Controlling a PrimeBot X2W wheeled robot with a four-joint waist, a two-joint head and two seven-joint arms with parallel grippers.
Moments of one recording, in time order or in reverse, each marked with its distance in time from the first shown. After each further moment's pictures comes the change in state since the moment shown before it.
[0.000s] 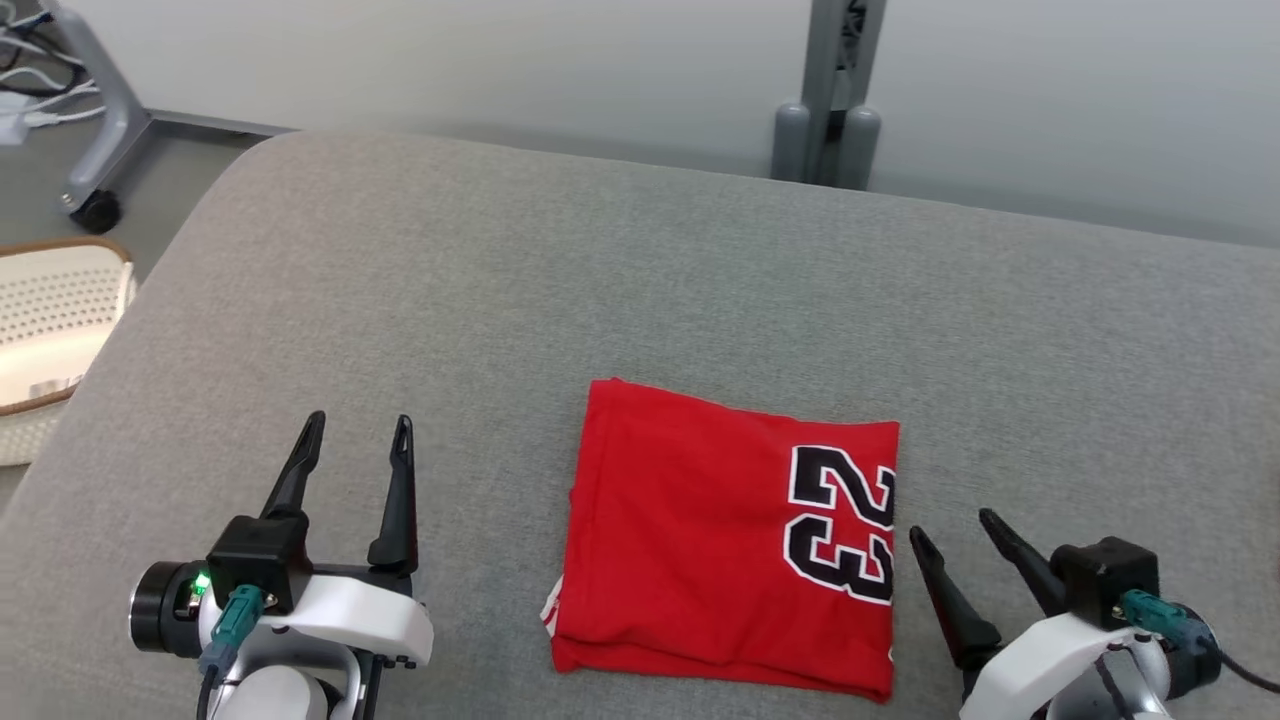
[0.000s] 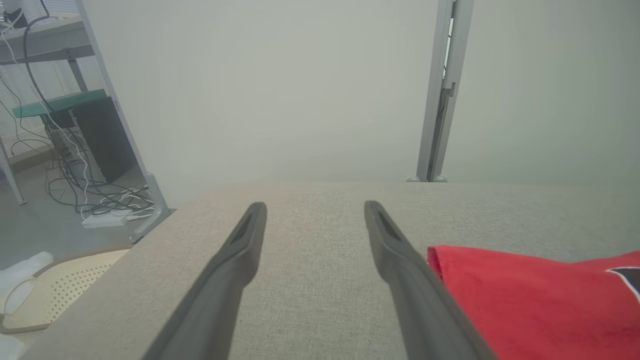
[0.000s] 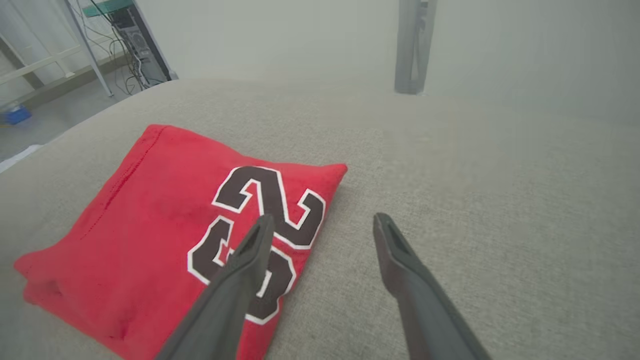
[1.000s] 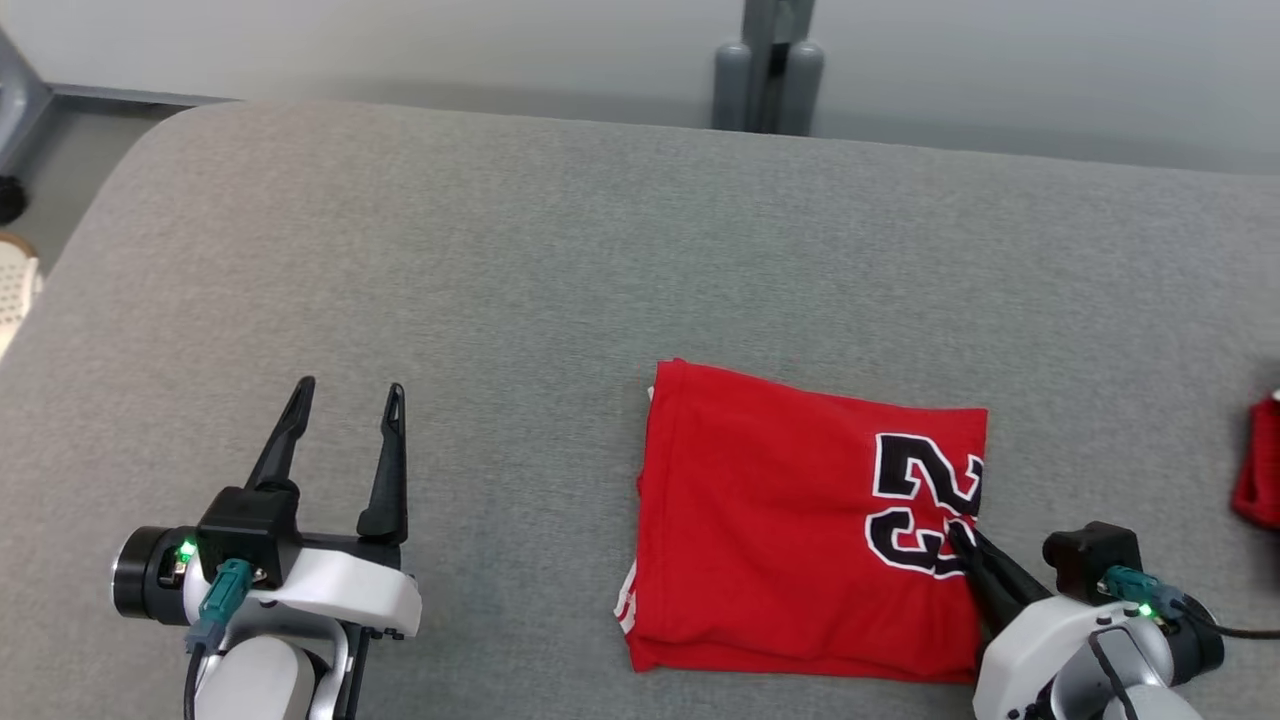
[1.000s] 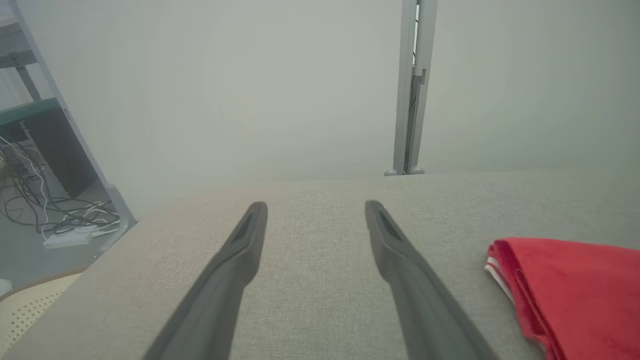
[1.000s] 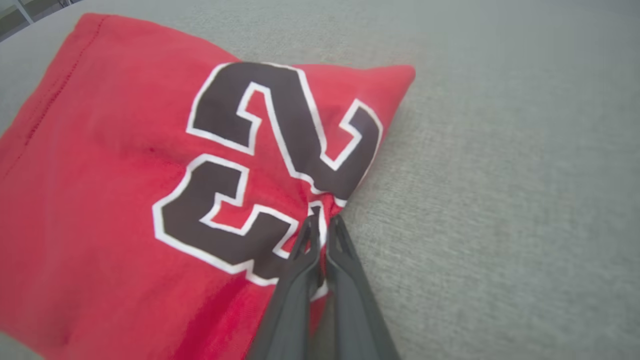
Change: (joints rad) left arm -0.053 0.016 -0.014 0.019 0.004 -0.016 -0.018; right arm -0.134 -0.027 0.068 0.278 0.020 0.004 -0.017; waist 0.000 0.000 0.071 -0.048
